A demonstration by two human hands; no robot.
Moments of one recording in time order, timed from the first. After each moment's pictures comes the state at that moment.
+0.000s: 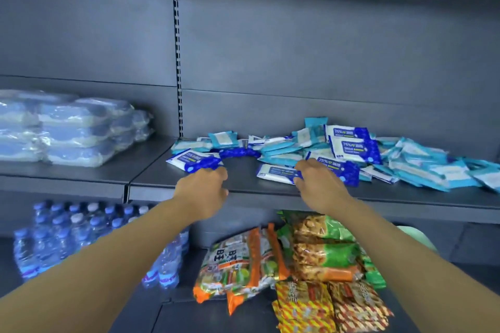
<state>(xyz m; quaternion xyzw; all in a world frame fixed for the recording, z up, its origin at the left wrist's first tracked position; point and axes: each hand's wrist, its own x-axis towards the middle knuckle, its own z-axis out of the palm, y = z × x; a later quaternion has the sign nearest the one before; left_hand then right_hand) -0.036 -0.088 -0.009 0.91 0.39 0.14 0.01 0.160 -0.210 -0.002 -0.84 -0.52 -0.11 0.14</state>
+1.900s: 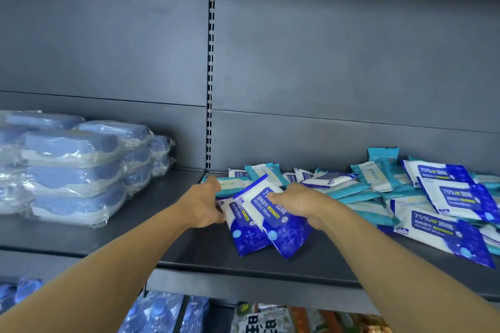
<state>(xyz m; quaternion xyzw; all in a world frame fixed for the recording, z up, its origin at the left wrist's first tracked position) -0.026 0.144 -0.018 0.88 0.38 0.15 0.22 0.125 0.012 0.019 -0.82 -0.37 0.28 0.35</state>
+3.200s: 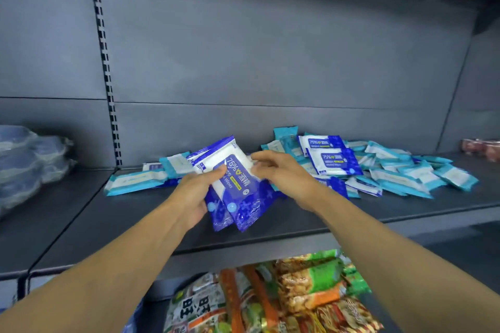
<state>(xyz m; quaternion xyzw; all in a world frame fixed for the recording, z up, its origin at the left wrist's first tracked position) 0.074 0.007 0.000 0.53 0.20 0.28 0.78 0.188 -0.122 0.029 -0.72 -0.44 0.14 0.52</state>
